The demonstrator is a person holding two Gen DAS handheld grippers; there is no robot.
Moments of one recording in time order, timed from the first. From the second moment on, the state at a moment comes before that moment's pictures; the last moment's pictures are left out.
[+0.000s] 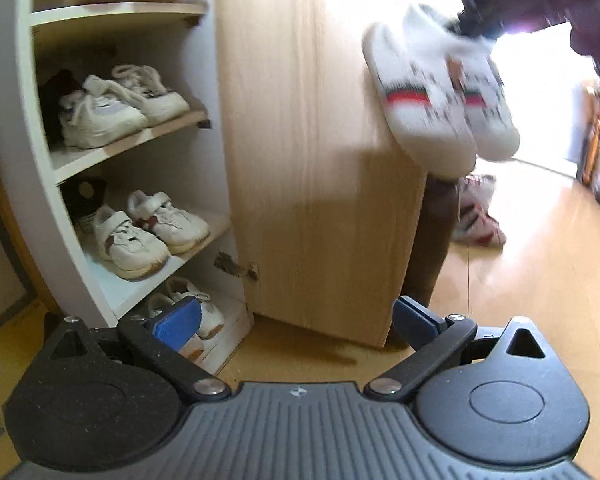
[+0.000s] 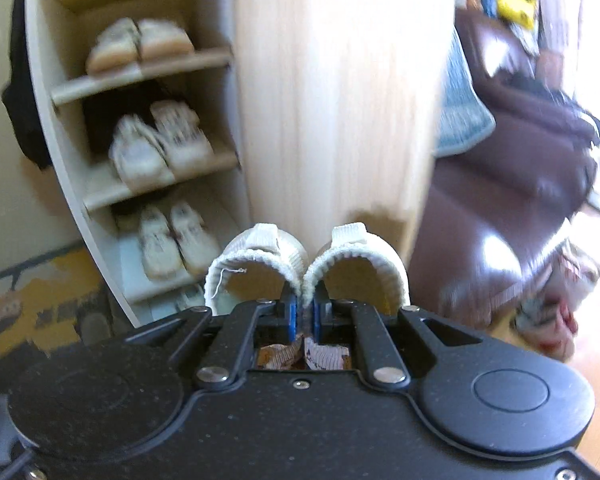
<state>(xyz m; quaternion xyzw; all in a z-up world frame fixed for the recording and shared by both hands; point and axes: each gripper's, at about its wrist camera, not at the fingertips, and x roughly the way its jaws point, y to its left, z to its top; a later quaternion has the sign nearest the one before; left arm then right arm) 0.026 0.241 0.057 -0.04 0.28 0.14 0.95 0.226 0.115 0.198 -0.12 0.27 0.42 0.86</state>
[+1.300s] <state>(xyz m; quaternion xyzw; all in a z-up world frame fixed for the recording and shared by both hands) -0.002 0.318 0.080 -0.15 0.24 0.20 0.94 0.228 0.325 0.618 -0.04 0.04 0.52 0.85</state>
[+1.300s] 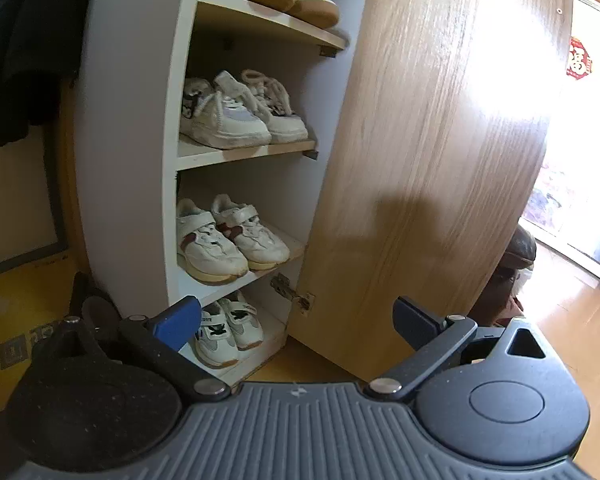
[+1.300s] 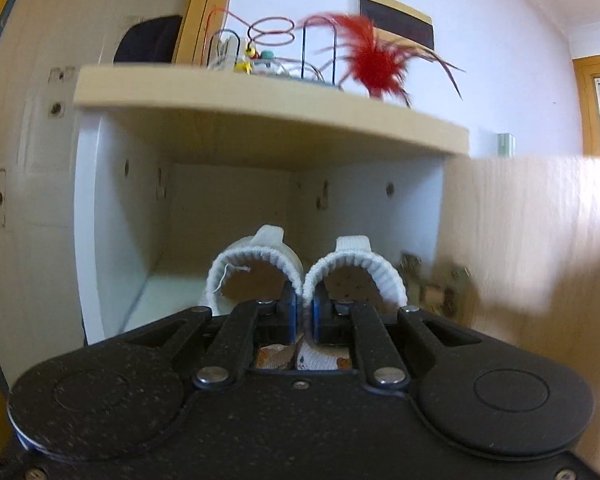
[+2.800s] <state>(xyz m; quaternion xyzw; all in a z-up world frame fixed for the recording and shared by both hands) 0.002 0.350 0.074 -0.18 0.24 0.22 0.93 0.253 0.438 0.621 -0.18 0.07 0.49 0.85</state>
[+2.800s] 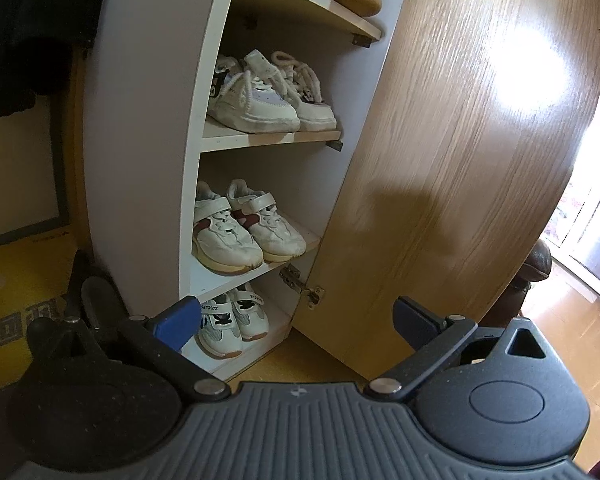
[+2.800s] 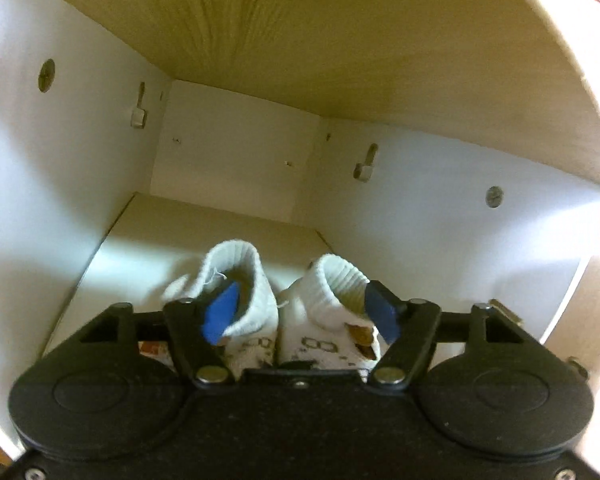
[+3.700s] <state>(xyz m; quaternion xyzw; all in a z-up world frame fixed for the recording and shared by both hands) -0.032 0.309 0.085 -0.11 0.26 0.25 0.93 0.153 0.172 0.320 -0.01 0.21 0.46 0.86</state>
